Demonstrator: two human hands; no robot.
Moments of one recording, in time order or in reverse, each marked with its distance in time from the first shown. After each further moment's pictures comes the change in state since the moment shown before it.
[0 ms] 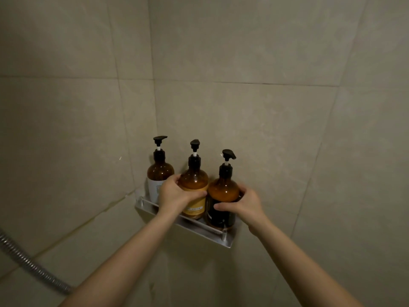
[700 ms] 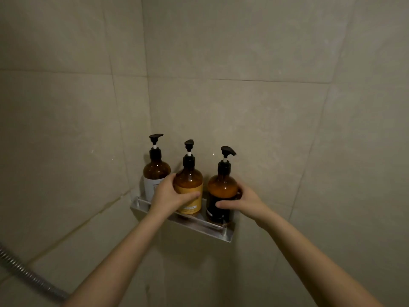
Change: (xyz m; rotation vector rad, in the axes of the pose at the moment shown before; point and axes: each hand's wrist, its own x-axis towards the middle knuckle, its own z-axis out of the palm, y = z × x) left_hand 0.008 -0.017 -0.015 0.096 -0.167 0.172; right_hand -0.004 -0.007 -0.009 -0.081 -0.171 0.038
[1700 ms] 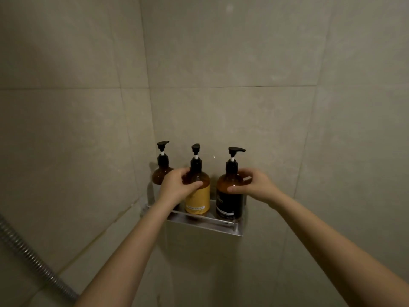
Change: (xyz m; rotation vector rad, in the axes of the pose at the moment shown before) left_hand 0.009 0.027 -0.033 0.079 -0.077 0.151; right_hand -0.007 -0.040 -0.002 -0.304 0.250 0.069
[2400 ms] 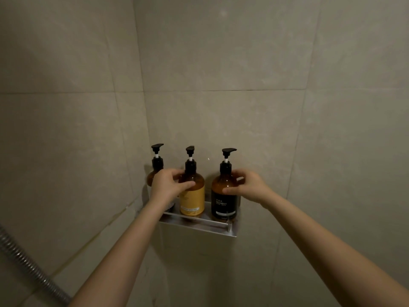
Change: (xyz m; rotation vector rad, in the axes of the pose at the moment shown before) left_hand -0.001 0.008 -0.006 0.003 0.075 -0.033; right_hand -0.001 -0.003 -0.003 -0.042 0.009 -0.012
